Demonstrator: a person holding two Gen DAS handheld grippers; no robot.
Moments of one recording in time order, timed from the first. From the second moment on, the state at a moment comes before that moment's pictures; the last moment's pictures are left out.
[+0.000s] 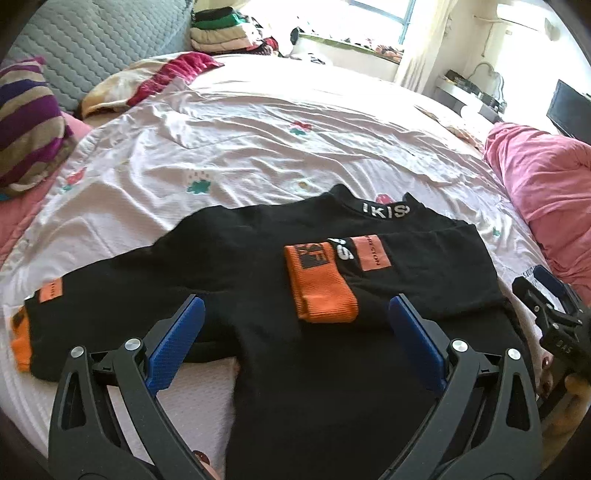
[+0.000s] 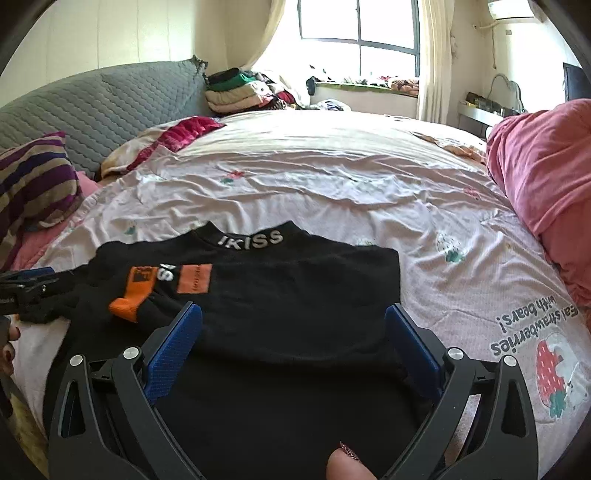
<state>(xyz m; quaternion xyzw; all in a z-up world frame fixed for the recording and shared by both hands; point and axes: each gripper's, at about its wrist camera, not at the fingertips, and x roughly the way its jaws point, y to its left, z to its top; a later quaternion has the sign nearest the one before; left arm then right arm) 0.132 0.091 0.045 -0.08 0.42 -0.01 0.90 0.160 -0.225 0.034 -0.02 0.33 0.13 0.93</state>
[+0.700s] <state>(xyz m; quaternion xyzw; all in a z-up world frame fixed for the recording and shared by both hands) 0.085 0.162 0.056 -0.11 0.39 0.05 0.91 0.141 -0.156 0.061 -0.05 0.31 0.17 0.93</state>
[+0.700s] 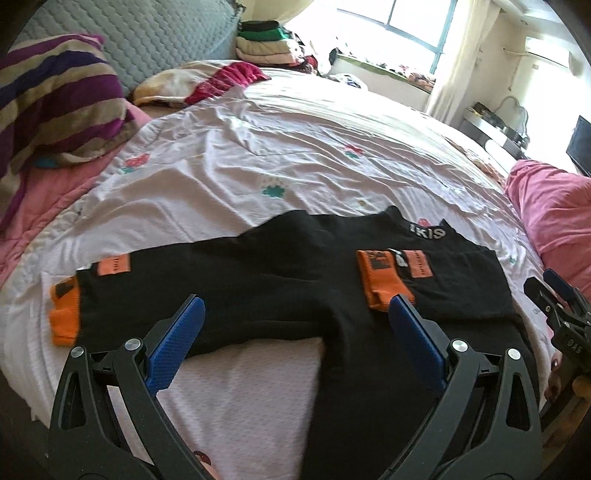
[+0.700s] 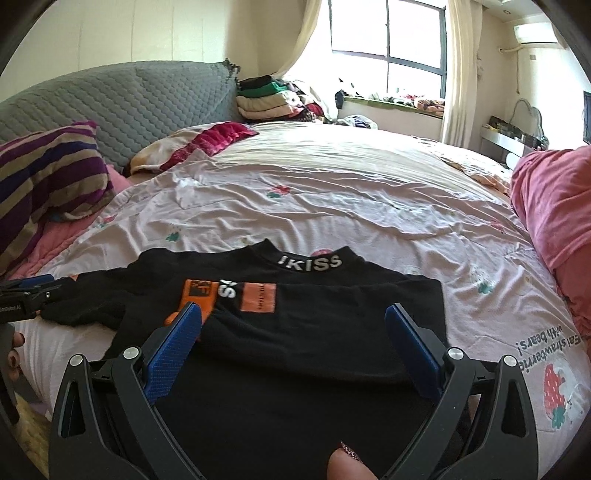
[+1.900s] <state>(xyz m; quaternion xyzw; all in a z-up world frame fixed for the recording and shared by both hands) 0.023 0.288 0.043 -0.21 0.37 0.19 0.89 0.111 -0.029 0.060 -0.10 0.31 0.27 0.91</state>
